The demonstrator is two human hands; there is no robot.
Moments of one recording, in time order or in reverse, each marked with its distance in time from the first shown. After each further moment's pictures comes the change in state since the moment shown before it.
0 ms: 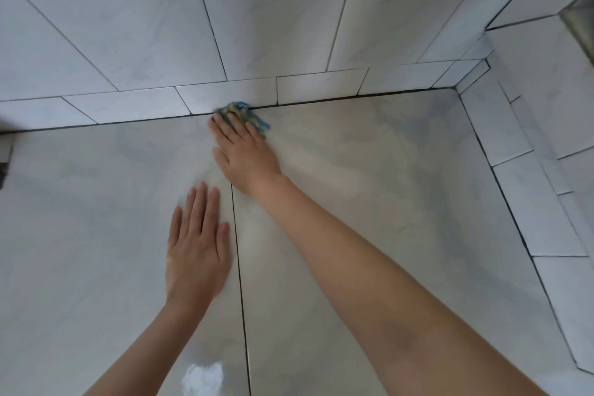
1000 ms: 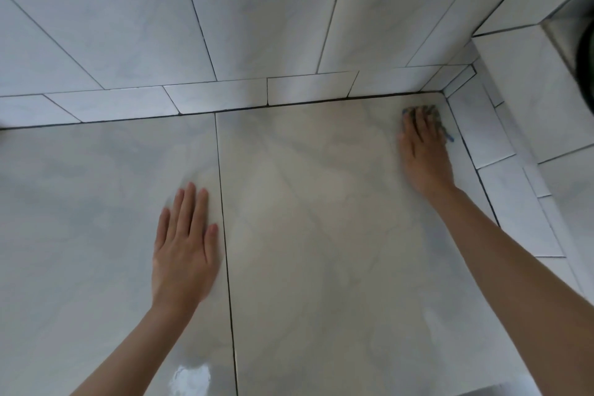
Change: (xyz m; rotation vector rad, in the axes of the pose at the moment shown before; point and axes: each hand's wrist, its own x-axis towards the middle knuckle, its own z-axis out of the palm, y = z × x) left_hand 0.000 -0.001 -0.001 -0.019 -0.021 -0.004; right_hand -0.138 0.253 -0.058 -0.068 0.154 0.497
